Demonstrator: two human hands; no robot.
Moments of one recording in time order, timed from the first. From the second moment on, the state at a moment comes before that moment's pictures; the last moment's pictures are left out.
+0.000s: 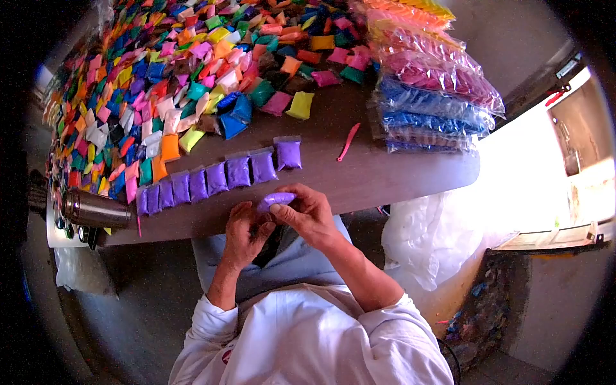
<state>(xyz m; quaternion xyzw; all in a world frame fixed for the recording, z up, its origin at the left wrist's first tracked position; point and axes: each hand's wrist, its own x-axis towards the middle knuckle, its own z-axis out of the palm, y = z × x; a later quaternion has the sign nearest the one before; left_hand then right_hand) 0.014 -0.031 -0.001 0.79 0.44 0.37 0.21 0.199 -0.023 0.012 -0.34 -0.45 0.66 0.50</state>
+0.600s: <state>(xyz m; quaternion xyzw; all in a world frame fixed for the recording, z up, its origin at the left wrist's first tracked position) 0.015 -0.033 0.001 0.73 0.45 0.44 0.28 0.179 -0.037 0.014 -0.41 -0.44 0.52 0.60</state>
